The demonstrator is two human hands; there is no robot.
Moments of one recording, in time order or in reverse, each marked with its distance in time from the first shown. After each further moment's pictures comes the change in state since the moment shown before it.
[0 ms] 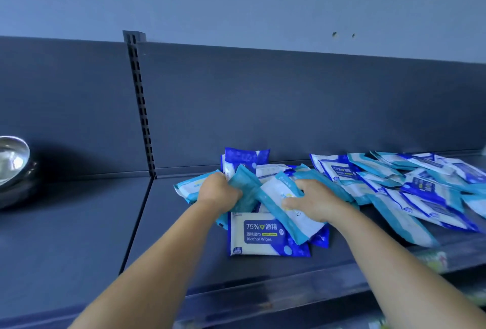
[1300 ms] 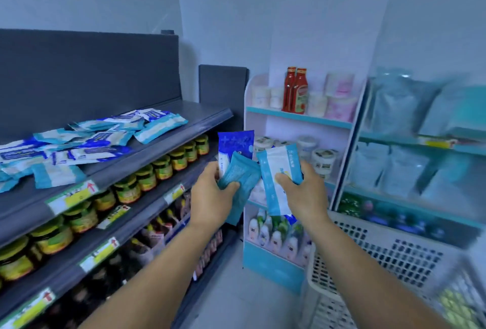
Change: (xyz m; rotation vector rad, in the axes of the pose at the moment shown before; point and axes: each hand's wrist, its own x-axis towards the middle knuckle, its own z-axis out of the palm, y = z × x) left_hand -0.448 0.245 0.336 -0.340 -0.490 0.717; right_hand -0.483 0.360 -0.161 0.354 1.172 0.452
